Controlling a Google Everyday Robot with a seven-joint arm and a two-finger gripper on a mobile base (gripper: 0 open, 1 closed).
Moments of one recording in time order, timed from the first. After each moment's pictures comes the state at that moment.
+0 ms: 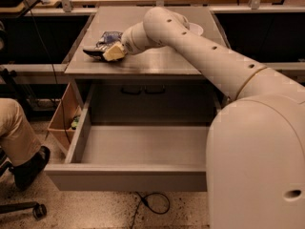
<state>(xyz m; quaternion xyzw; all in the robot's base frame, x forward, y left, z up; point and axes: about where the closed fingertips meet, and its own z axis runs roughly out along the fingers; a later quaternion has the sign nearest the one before) 0.815 0.120 0.859 -0.44 0.75 0.17 0.46</state>
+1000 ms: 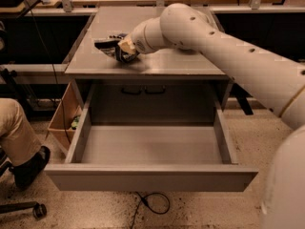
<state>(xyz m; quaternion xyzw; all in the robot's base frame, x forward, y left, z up) 0.762 0.082 0.903 -0.45 0.73 0.15 0.50</state>
